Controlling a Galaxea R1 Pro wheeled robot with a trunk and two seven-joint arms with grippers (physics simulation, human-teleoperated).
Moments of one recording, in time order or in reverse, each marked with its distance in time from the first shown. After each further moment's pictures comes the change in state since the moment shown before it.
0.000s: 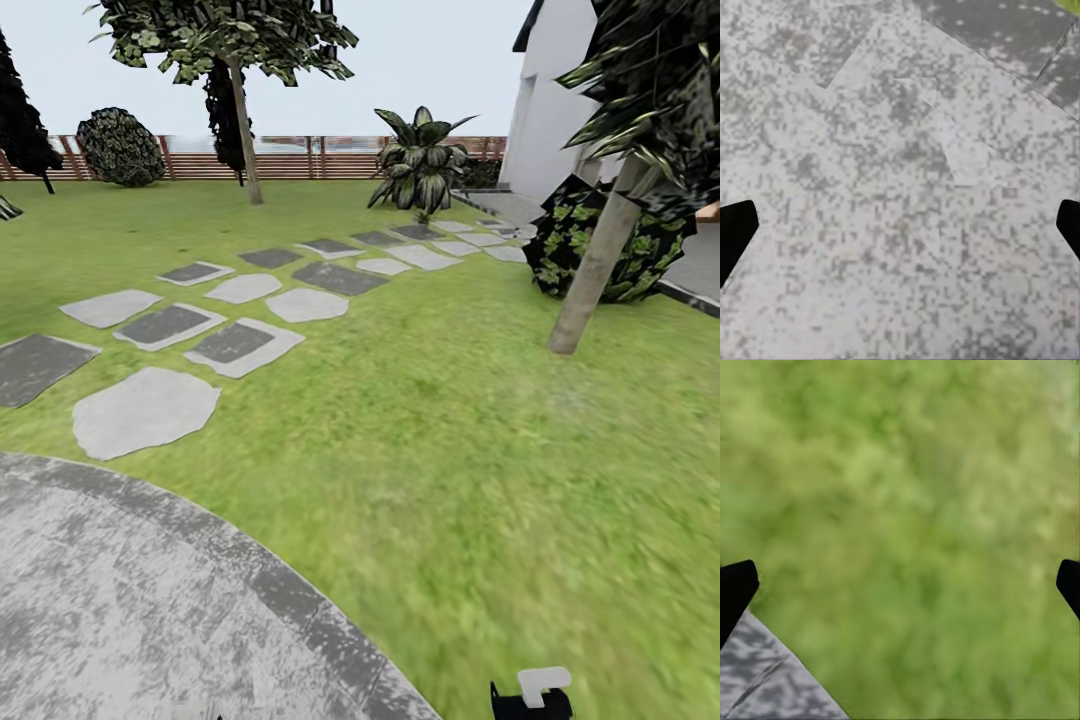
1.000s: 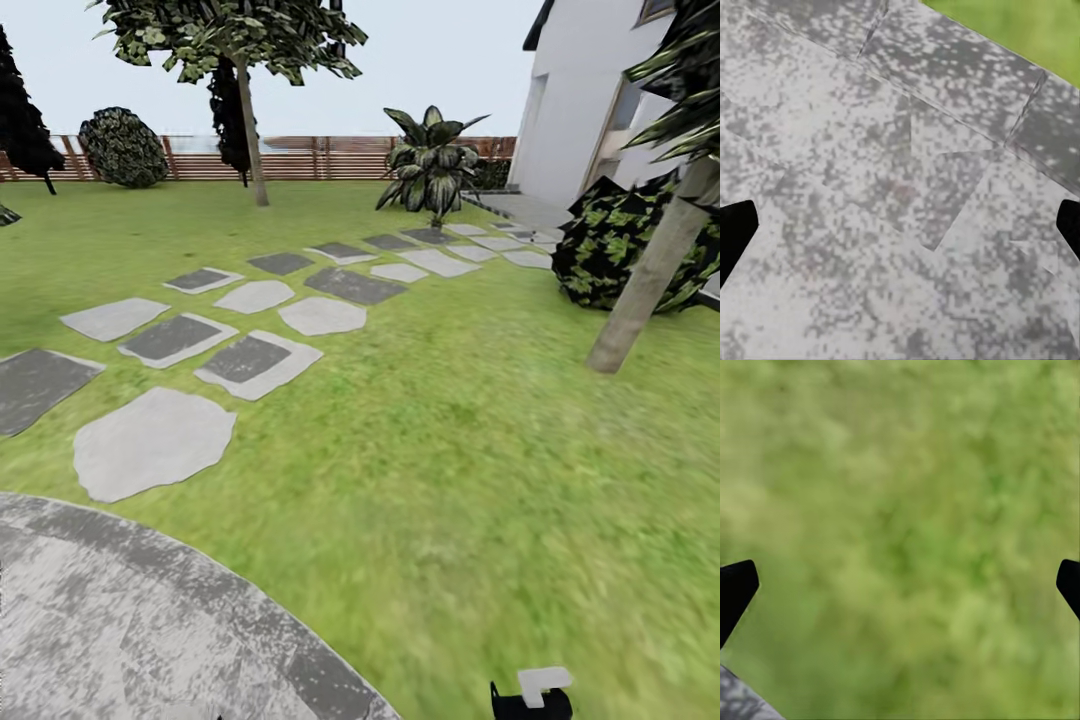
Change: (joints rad) left arm 0.000 0.000 -0.001 0.000 0.000 -0.001 0.000; right arm 0.000 0.000 0.000 0.000 -0.001 -0.001 -0.001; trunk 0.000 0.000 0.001
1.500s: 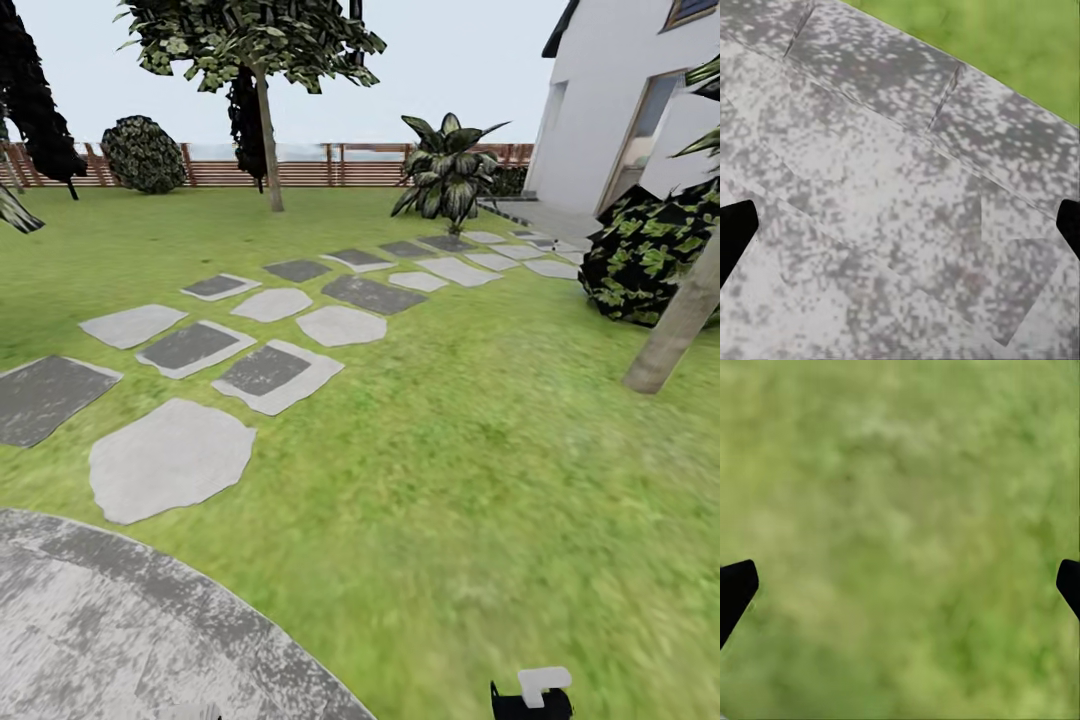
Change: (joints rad) left arm 0.000 0.000 0.001 0.000 0.000 0.000 0.000; right arm 0.000 0.000 0.000 0.000 0.000 0.000 0.000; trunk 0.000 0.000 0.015
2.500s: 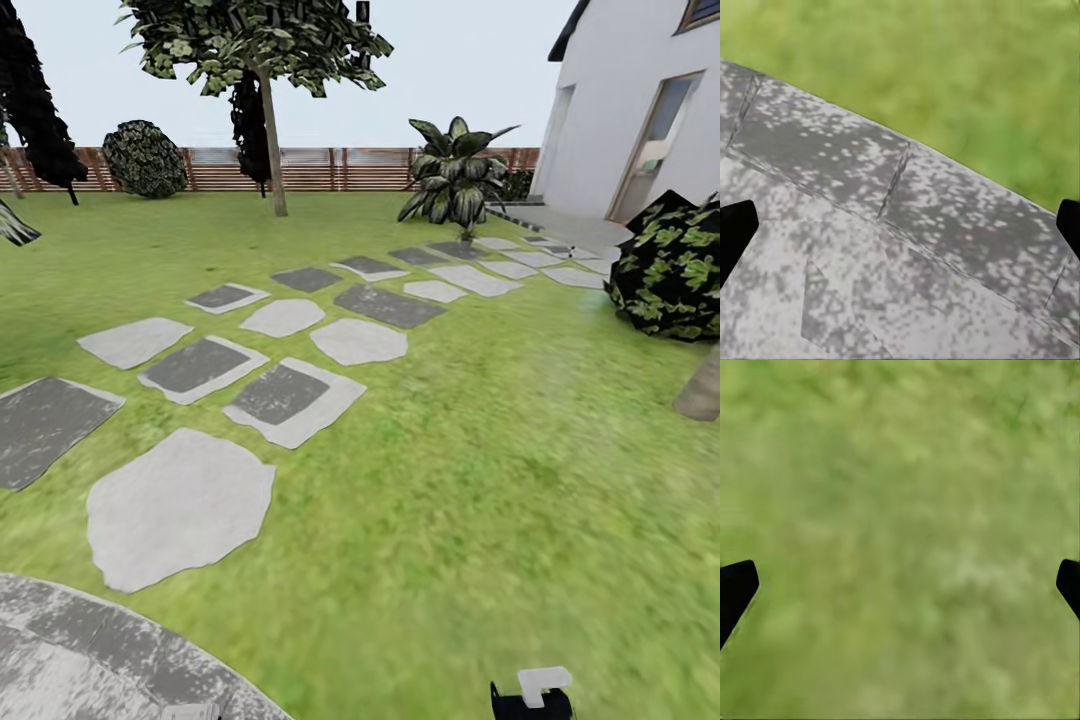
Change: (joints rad) left arm 0.000 0.000 0.000 0.000 0.000 0.000 0.000; right arm 0.000 0.000 0.000 0.000 0.001 0.001 0.000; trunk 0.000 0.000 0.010
